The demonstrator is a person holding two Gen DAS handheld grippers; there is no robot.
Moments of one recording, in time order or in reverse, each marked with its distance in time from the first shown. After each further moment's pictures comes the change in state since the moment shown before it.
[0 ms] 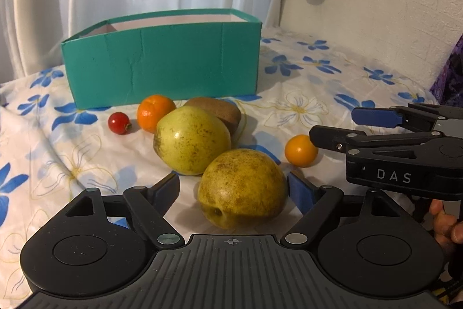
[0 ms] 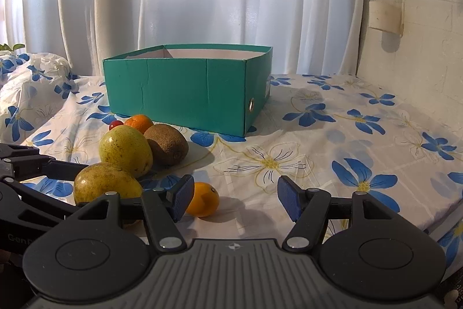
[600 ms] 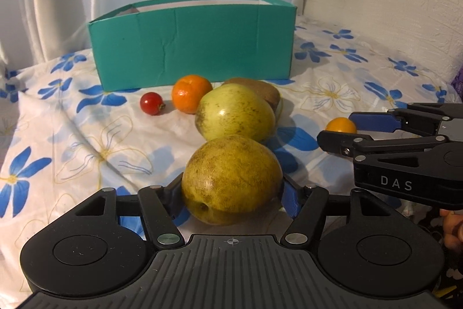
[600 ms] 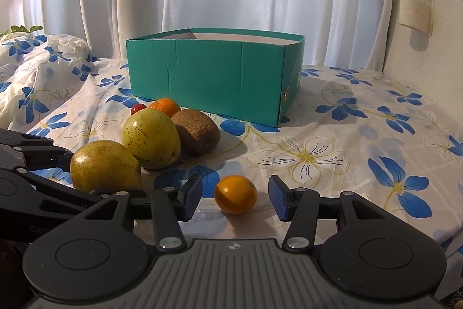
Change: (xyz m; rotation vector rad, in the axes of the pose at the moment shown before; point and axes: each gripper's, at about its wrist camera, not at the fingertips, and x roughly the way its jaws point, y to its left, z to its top) left arm 0.002 0.026 -0.013 -0.041 0.053 0.085; right arm 0.021 0.023 -0.003 -0.059 0.063 0.080
